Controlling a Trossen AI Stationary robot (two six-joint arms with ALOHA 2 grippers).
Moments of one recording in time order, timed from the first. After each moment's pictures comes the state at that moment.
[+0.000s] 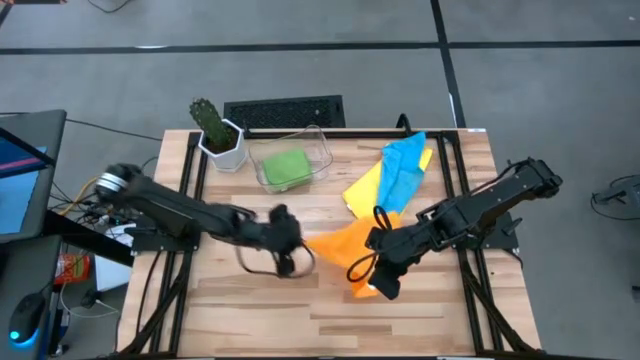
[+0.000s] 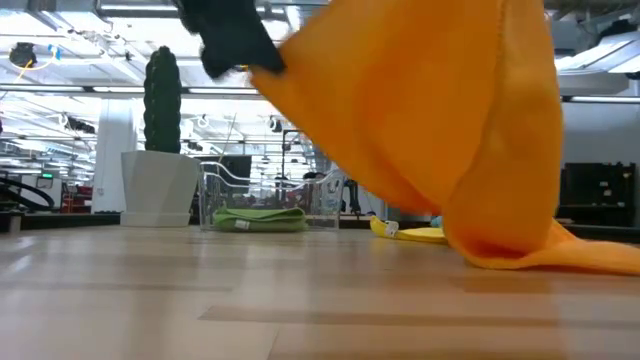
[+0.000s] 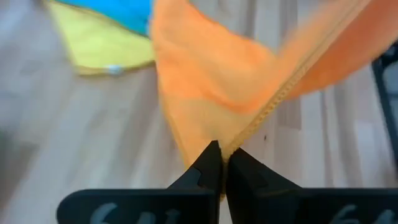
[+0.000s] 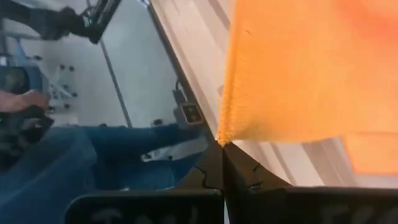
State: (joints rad) left arm -0.30 1.42 1.06 -0.39 -0.29 -0.43; right arm 0.46 1.44 1.37 -0.76 -0.16 1.07
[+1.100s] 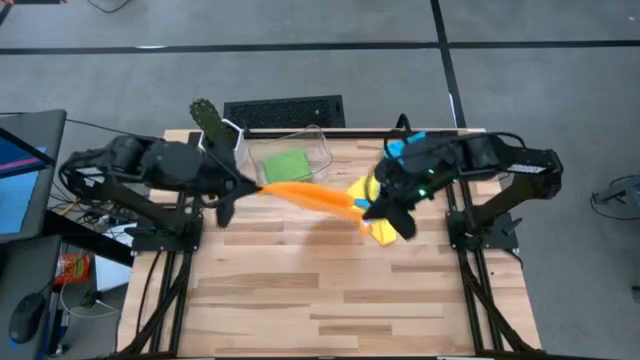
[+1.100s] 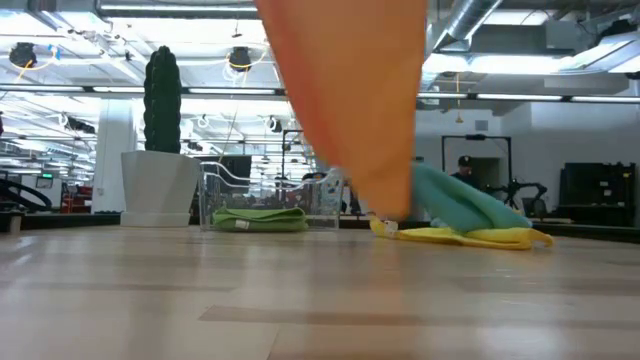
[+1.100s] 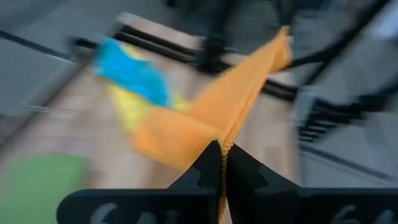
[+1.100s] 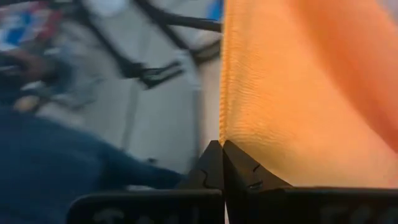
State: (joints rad) left arm -0.21 1.22 1.78 -1.09 -0.25 -0.48; right arm 0.18 1.44 1.86 -1.04 -0.23 0.52
